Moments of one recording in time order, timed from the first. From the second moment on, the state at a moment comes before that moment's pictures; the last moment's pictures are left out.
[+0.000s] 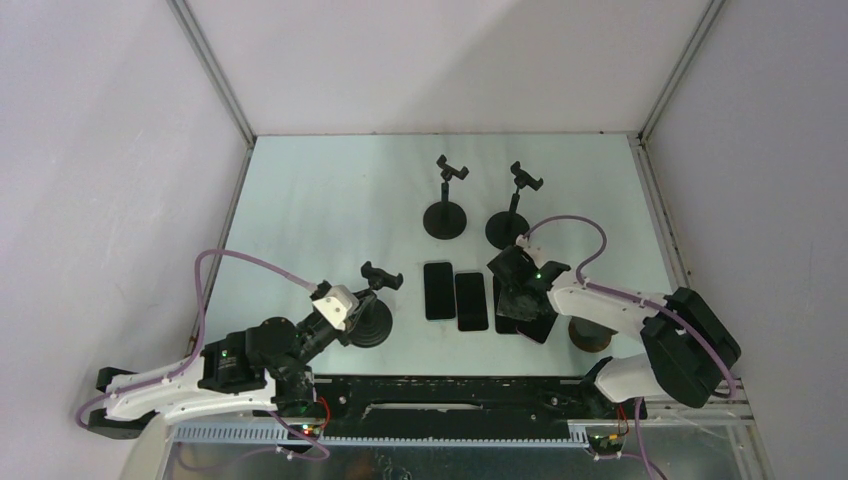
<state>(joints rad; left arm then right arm) -1.37 0.26 0.53 -0.41 -0.62 0.10 0.74 1.37 0.69 -0.54 0.21 0.94</state>
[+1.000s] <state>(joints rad) -1.34 0.25 0.50 -0.37 -0.62 0.07 0.85 1.21 0.72 -0.73 0.28 0.87</state>
